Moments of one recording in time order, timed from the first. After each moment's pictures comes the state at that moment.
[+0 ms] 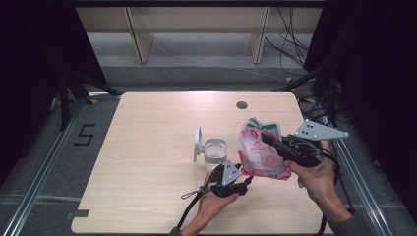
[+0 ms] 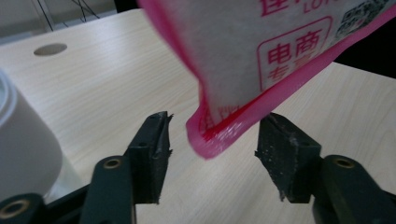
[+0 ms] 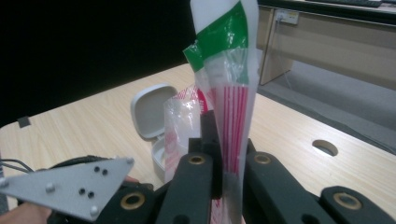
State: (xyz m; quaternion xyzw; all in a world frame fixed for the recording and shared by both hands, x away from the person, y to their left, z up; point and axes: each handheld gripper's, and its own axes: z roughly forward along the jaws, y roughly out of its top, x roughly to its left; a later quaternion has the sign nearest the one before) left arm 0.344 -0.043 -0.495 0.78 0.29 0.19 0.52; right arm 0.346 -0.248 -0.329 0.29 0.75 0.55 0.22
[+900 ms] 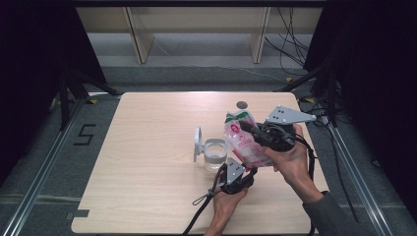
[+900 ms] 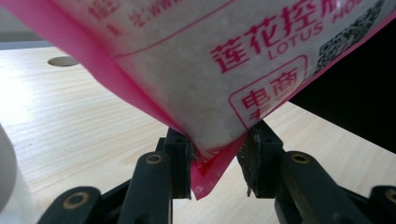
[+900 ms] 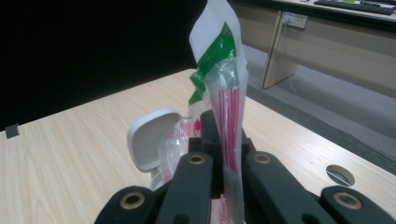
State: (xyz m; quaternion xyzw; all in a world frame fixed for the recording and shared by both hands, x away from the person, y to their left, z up) left arm 0.349 -0.064 -0.501 0.70 0.37 0.19 0.58; right arm 0.378 -0.196 -0.320 0.28 0.77 0.53 0.21
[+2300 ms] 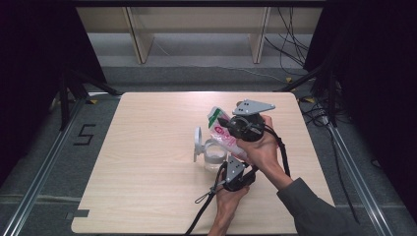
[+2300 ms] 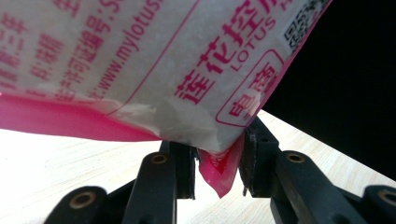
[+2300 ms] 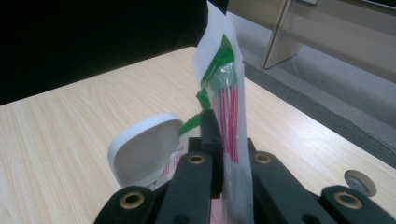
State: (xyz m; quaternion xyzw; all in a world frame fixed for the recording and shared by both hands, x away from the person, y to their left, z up) left arm 0.360 -0.071 -0.508 0.67 0.36 0.17 0.63; right arm 0.415 -0.140 -0.334 0.28 0.81 0.48 0.21
